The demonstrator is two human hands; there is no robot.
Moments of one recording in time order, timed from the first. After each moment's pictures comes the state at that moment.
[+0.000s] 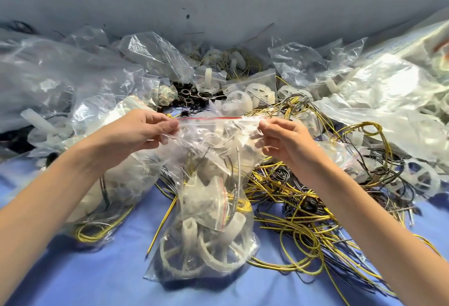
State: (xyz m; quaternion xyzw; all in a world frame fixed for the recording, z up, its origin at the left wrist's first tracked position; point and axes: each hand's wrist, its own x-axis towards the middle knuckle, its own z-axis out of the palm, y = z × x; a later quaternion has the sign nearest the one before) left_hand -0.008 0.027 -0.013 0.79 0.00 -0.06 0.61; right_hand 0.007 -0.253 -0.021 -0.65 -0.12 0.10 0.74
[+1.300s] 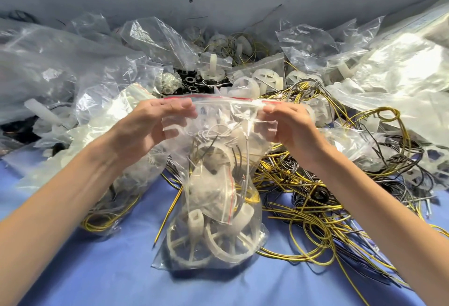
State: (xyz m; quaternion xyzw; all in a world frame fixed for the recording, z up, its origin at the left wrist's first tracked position) left_hand -0.020 0.010 -0.012 0.71 -0.04 -0.05 0.70; right_hand 0.017 -0.240 -0.024 -0.67 -0.18 0.09 0.72
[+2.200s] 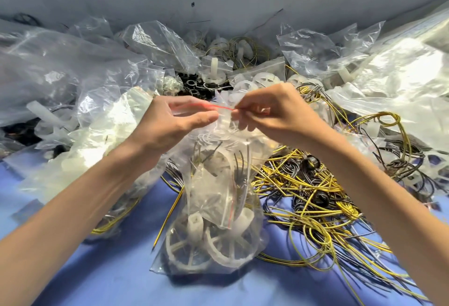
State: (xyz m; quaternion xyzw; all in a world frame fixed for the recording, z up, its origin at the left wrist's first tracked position) left_hand -0.027 -0.022 -0.007 0.75 -0.09 0.09 0.64; right_hand 0.007 -0.223 0.025 -0.85 -0.38 -0.05 0.35
